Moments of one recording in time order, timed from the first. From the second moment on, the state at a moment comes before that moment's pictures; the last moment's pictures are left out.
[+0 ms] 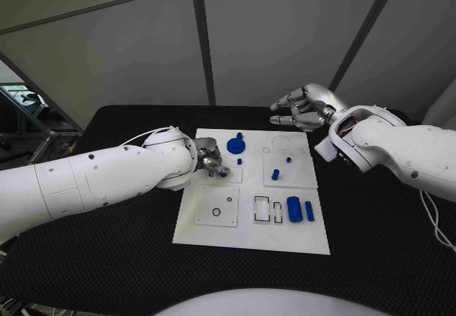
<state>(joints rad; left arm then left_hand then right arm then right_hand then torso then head) 1.26 -0.65 -0.09 1.45 -1.16 -0.03 -0.53 1.02 -0.15 0.43 0.11 0.41 0.93 0.03 0.63 0.71 1.33 -0.04 1.20 1.05 1.47 -0.09 1.56 1.31 0.13 1.46 0.02 1.44 1.31 1.27 -0.82 0.03 1.49 -0.93 -0.38 0.03 1.38 -0.08 0.10 0.11 0.34 0.89 0.16 0.16 0.08 1.38 0.07 1.26 1.29 1.47 0.00 1.46 1.31 0.08 1.31 0.11 1.33 1.15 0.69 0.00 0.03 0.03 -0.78</state>
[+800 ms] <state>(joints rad) 1.26 -0.65 -0.09 1.45 -1.15 -0.03 -0.53 1.00 -0.13 0.27 0.20 0.40 0.94 0.03 0.62 0.72 1.33 -0.04 1.21 1.06 1.47 -0.09 1.56 1.31 0.13 1.46 0.02 1.45 1.31 1.27 -0.82 0.03 1.49 -0.93 -0.38 0.03 1.38 -0.08 0.10 0.11 0.34 0.89 0.16 0.16 0.07 1.38 0.07 1.26 1.29 1.47 0.00 1.46 1.31 0.08 1.31 0.11 1.33 1.15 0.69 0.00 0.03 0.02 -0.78</state>
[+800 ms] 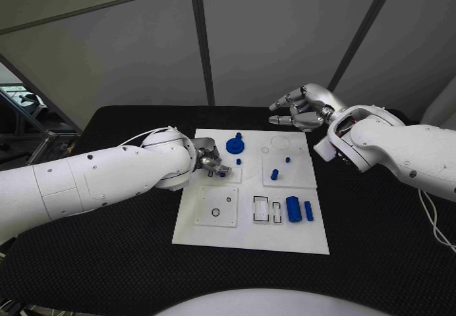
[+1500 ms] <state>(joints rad) 1.26 -0.68 -0.06 1.48 -1.15 -0.04 -0.53 1.00 -0.12 0.18 0.26 0.35 0.95 0.03 0.62 0.72 1.33 -0.04 1.21 1.05 1.47 -0.09 1.56 1.31 0.13 1.46 0.02 1.46 1.31 1.27 -0.82 0.03 1.48 -0.93 -0.38 0.03 1.38 -0.08 0.10 0.11 0.34 0.89 0.16 0.16 0.07 1.38 0.07 1.26 1.29 1.47 0.00 1.46 1.31 0.08 1.31 0.11 1.33 1.15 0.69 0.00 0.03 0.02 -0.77</state>
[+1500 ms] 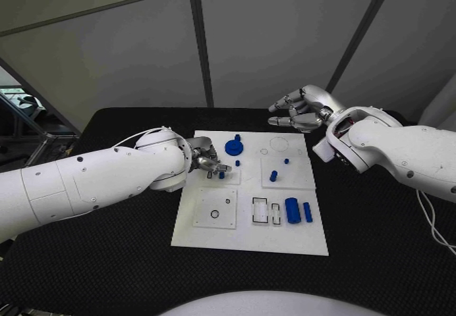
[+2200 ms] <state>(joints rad) 1.35 -0.67 0.05 1.32 -1.09 0.13 -0.53 1.16 -0.09 0.05 0.28 0.35 0.86 0.09 0.44 0.56 1.21 0.02 1.08 0.87 1.47 -0.06 1.56 1.31 0.13 1.47 0.04 1.34 1.31 1.27 -0.81 0.03 1.46 -0.93 -0.38 0.03 1.38 -0.08 0.10 0.11 0.34 0.89 0.16 0.16 0.07 1.38 0.07 1.26 1.29 1.47 0.00 1.46 1.31 0.08 1.31 0.11 1.33 1.15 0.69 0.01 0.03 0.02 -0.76</state>
